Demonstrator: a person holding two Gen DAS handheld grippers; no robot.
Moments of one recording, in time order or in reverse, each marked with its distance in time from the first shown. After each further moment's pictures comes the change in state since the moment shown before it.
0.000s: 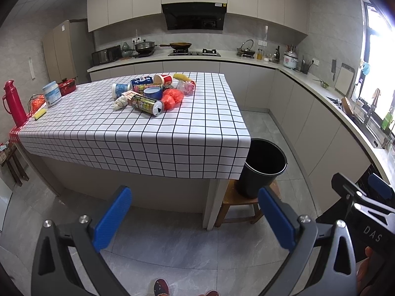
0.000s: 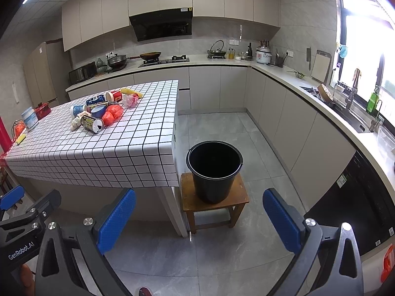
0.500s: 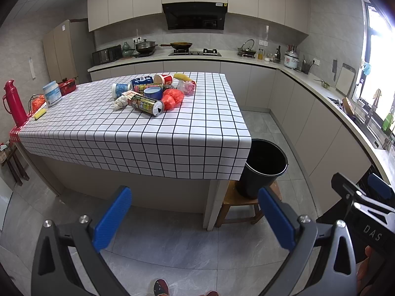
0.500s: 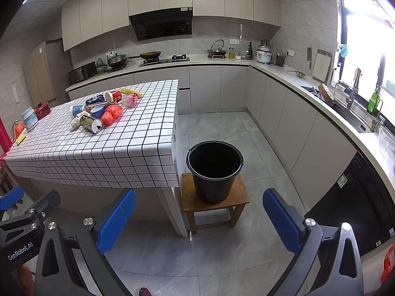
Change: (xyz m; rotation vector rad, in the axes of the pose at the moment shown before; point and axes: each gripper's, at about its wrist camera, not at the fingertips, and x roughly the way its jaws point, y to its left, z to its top) left arm 0.001 0.000 0.000 -0.002 -0.001 0.001; right arm 0.005 -0.002 0.002 0.000 0.004 0.005
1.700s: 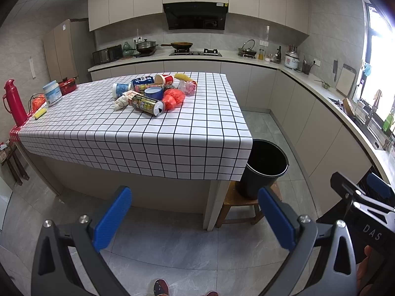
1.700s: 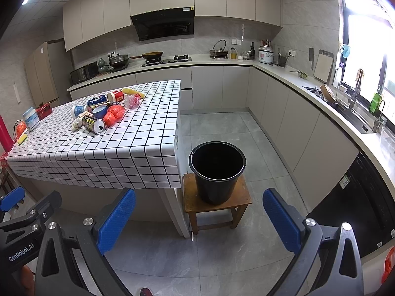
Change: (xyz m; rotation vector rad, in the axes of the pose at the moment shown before) left arm 0.001 0.002 0.000 -0.003 0.002 0.000; right arm 0.001 0.007 0.003 -0.003 -0.001 0.008
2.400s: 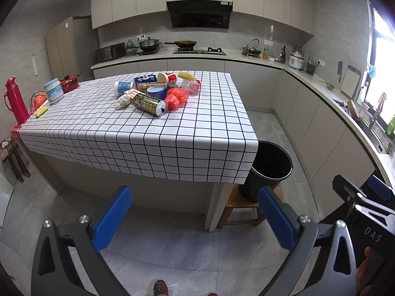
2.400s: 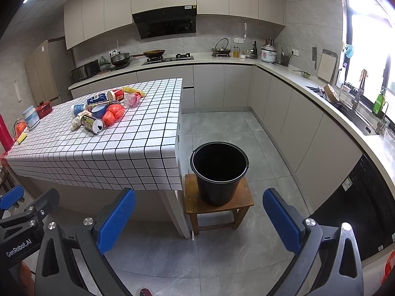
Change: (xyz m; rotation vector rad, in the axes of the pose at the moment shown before) left arm 0.014 0.003 0.011 -0.018 0.009 0.020; right arm 0.018 -0.002 0.010 -0.009 0.010 0.014
